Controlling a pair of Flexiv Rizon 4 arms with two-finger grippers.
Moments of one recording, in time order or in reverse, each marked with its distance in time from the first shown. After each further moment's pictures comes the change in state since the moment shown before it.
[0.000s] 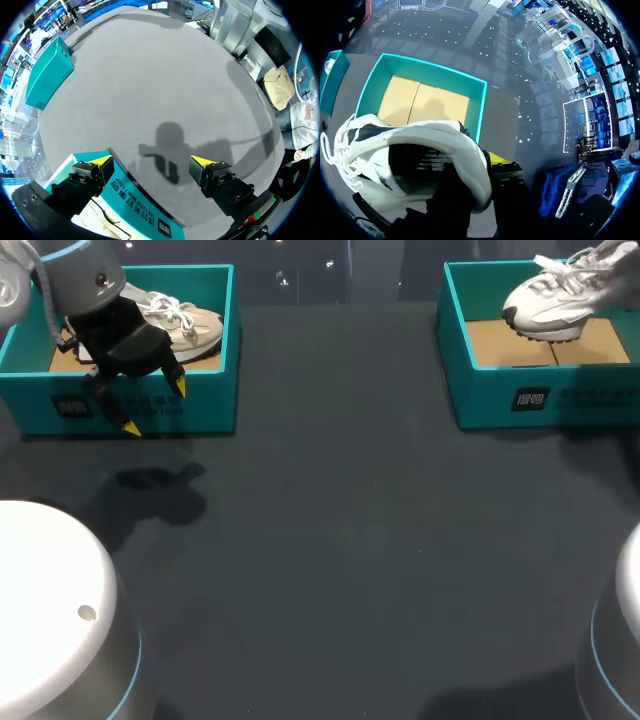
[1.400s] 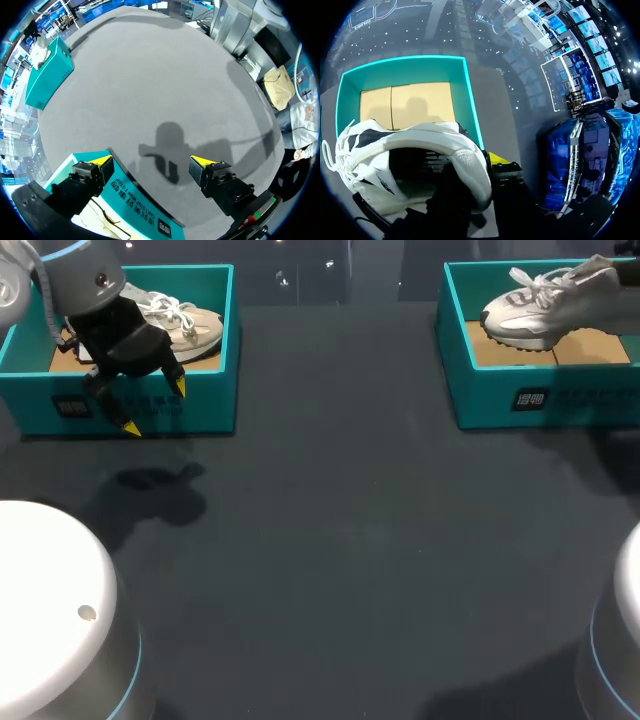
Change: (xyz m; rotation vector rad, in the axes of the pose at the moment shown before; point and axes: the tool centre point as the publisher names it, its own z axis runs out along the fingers) left arm 0.000 0.000 0.000 0.000 0.000 0.000; right arm 0.030 -0.019 0.040 0.181 -0.119 0.309
